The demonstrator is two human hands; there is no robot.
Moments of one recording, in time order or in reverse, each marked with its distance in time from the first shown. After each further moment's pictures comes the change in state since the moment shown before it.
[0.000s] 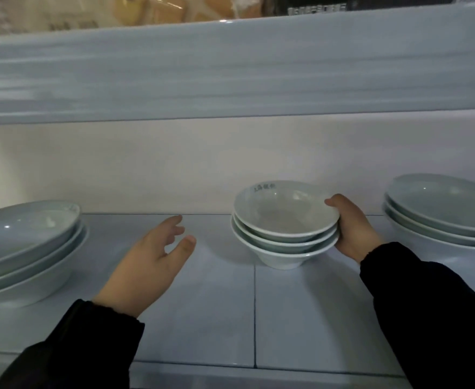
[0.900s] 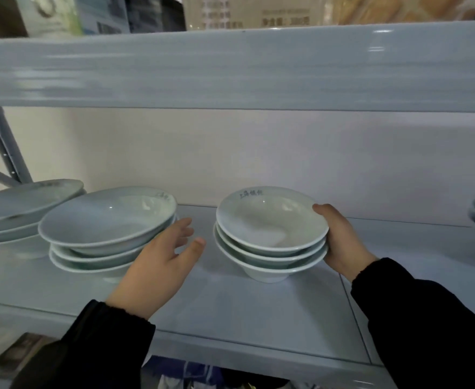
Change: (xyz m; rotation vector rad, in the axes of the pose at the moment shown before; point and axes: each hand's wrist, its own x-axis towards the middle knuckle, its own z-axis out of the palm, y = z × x) left_hand -0.025 -0.101 -0.108 -0.096 0.054 -0.046; right_hand -0.060 0.063 0.176 -0.048 -0.206 -0.025
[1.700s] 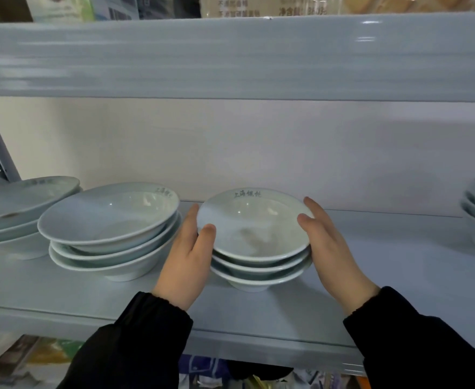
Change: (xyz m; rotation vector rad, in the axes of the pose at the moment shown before) left_hand 0.000 0.014 0.028 -0.431 -0.050 -0.030; right_hand -0.073 0.000 0.048 -0.390 0.066 -0.158
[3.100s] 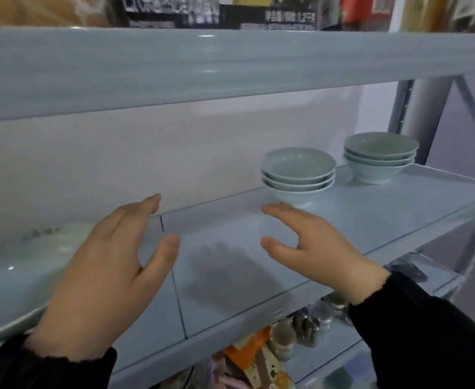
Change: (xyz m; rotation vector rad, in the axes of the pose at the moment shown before) left_hand -0.035 0.108 0.164 0.680 -0.264 0.648; right_hand -0.110 -0.018 -0.253 -0.918 0.178 -0.073
